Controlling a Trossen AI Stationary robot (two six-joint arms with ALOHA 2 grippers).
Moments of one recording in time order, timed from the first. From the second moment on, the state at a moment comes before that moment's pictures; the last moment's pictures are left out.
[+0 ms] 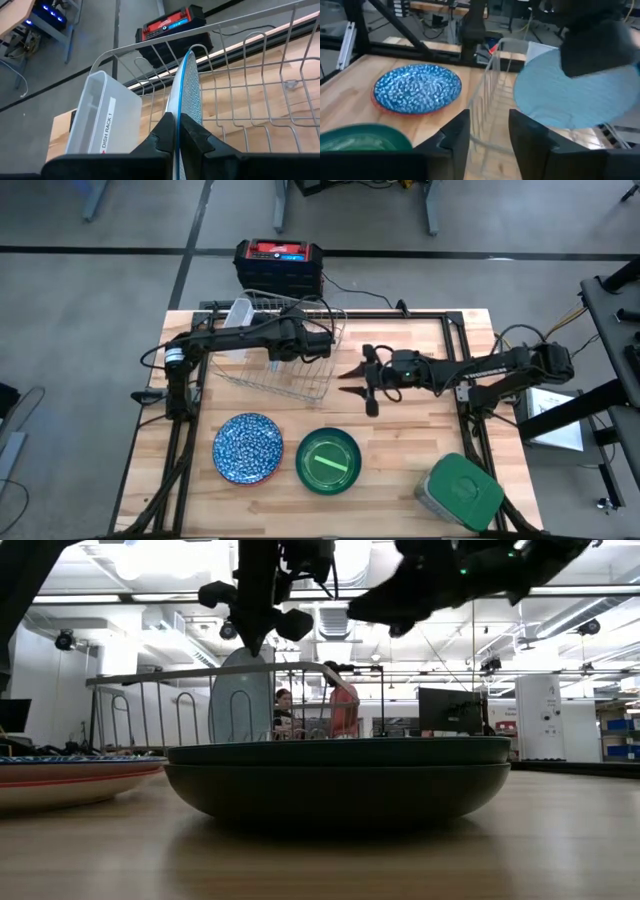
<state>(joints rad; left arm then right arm) 0.19 1.93 1.84 -1.50 -0.89 -1.09 -0.04 1.36 0.70 0.40 -0.06 -0.15</state>
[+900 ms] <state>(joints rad) 0.25 1.93 1.91 -1.55 -0.85 -1.06 0.02 1.67 0.84 0.34 0.24 -0.23</state>
